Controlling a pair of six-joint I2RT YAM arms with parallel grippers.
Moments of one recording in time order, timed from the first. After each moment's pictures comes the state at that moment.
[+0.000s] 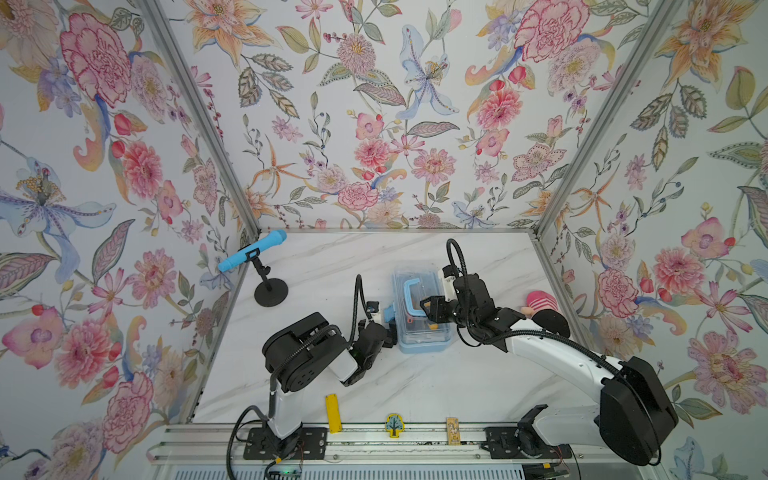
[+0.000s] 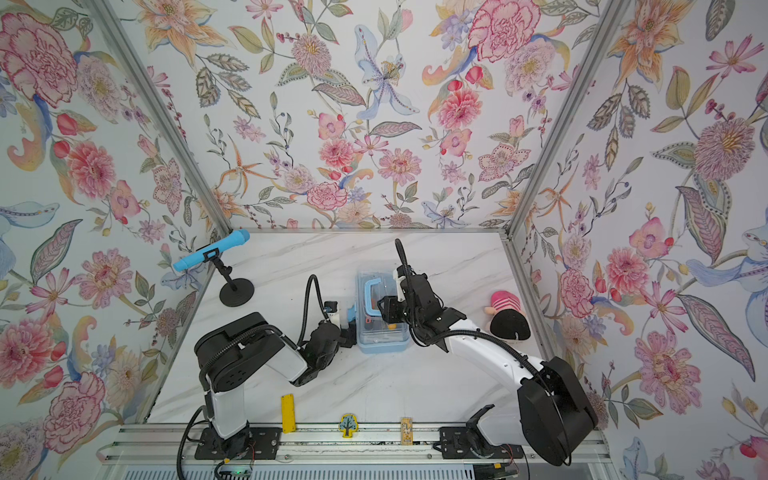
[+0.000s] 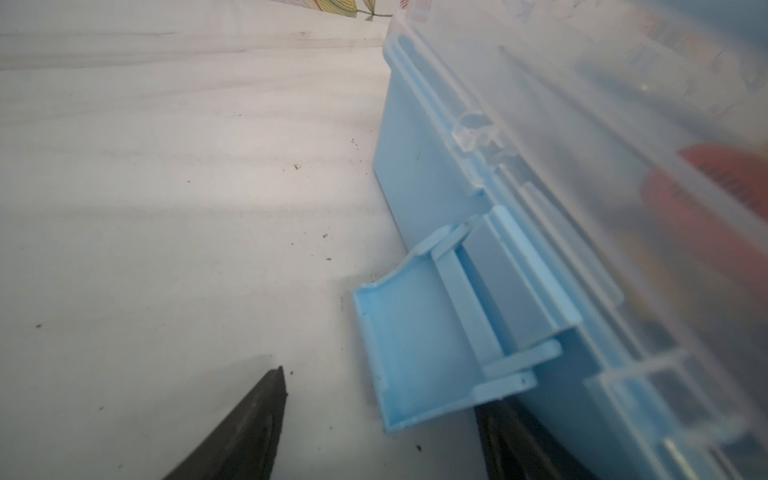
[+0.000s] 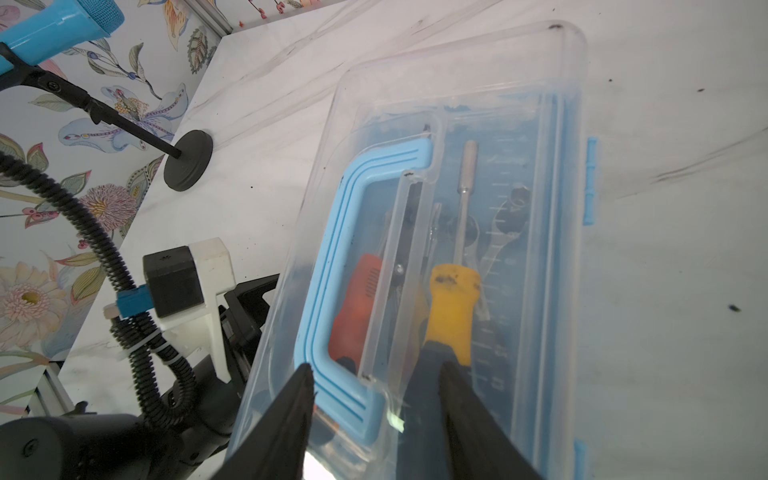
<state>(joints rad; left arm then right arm) -0.82 1.93 0.51 0.96 -0.42 -0.47 0.64 1.34 0.84 -0.14 -0.09 0.50</state>
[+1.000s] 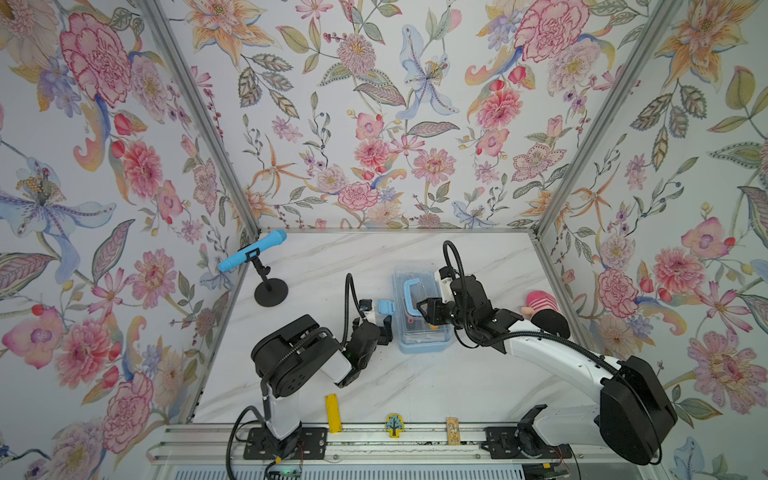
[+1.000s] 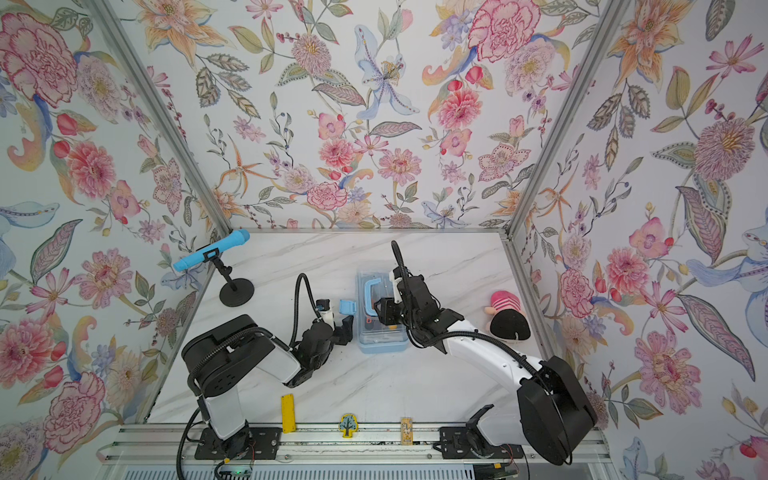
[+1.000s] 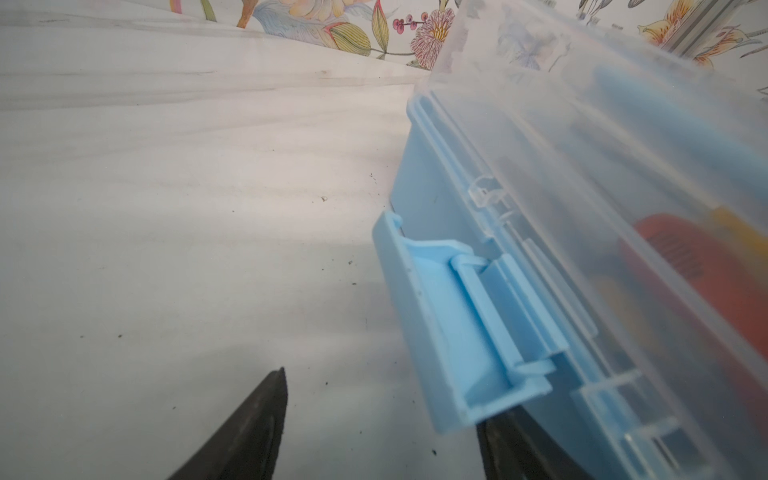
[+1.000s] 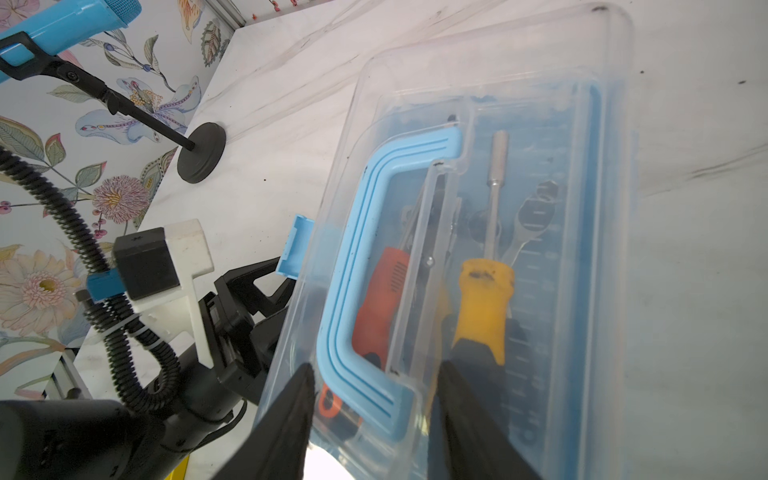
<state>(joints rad) -0.79 1.85 0.46 0.99 -0.42 -0.47 0.67 1.34 0.84 -0.13 -0.10 0.51</state>
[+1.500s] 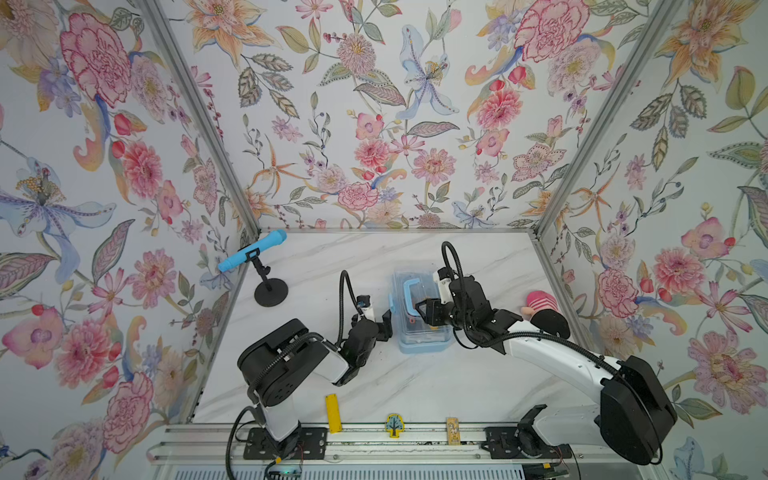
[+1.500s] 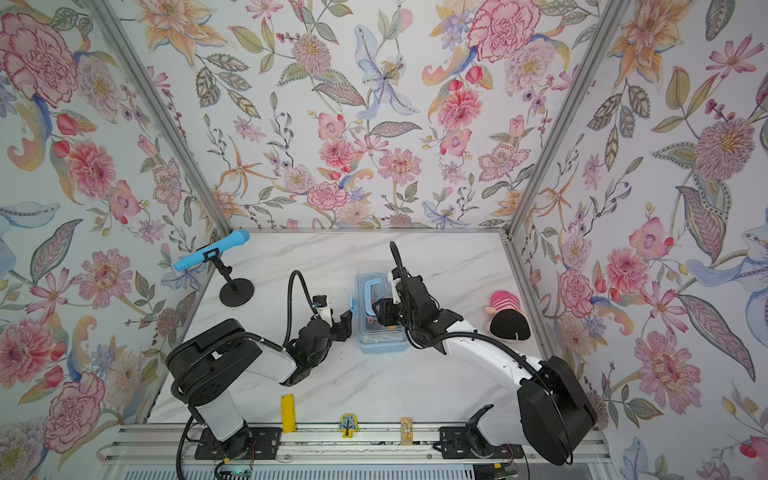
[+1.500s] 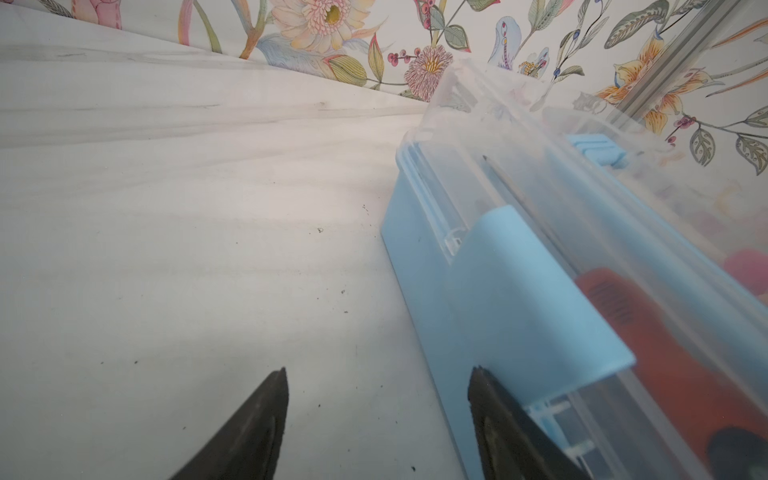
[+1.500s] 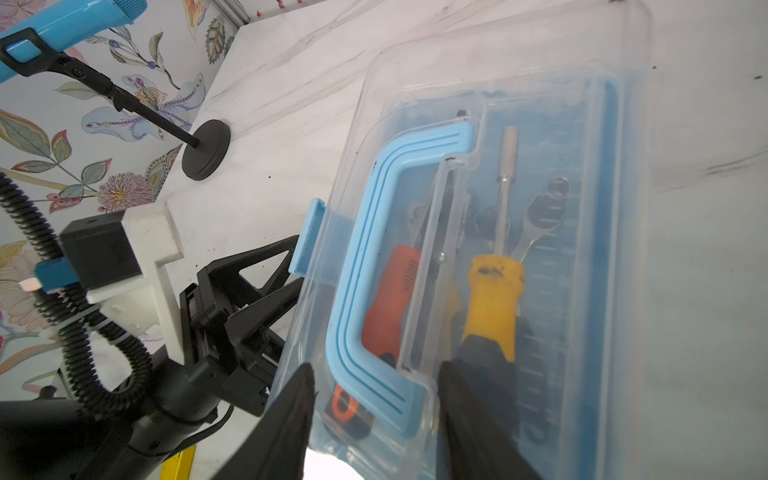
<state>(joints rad) -0.78 1.76 0.46 0.93 -0.42 -0.48 0.68 1.34 0.84 -0.13 -0.10 0.51</state>
